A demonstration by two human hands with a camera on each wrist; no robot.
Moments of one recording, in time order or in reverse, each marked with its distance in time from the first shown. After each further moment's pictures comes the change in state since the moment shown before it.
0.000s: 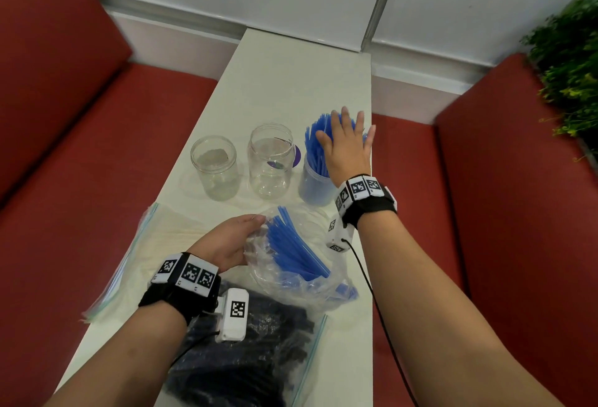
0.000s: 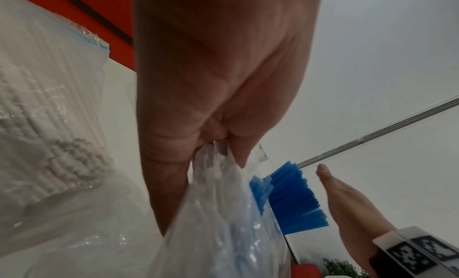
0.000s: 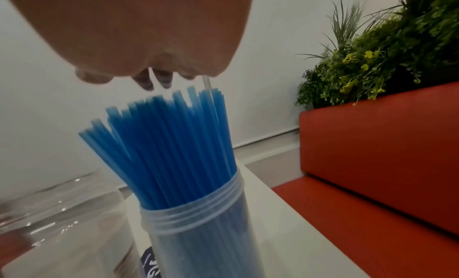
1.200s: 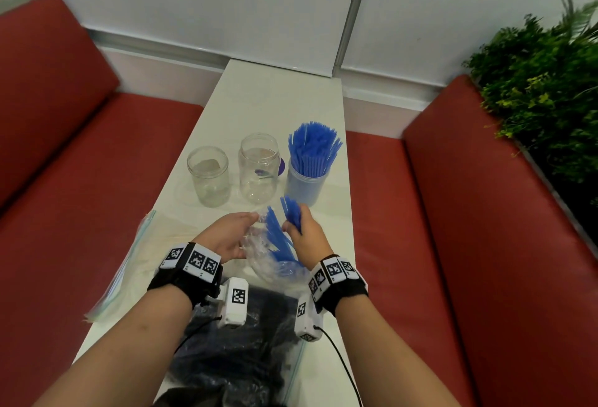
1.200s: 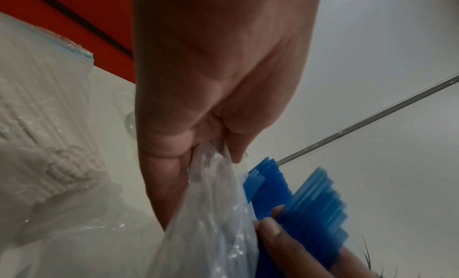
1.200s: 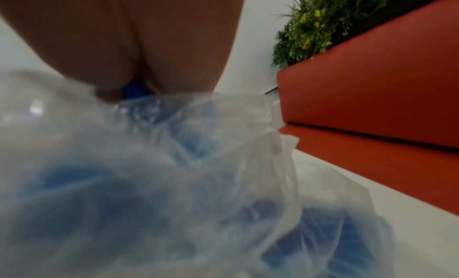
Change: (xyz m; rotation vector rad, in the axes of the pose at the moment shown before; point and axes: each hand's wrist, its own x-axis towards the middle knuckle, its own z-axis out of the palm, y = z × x) left_hand -0.031 -0.007 0.006 0.128 0.013 0.058; right_hand -0.184 -0.039 0.026 0.731 -0.232 0.175
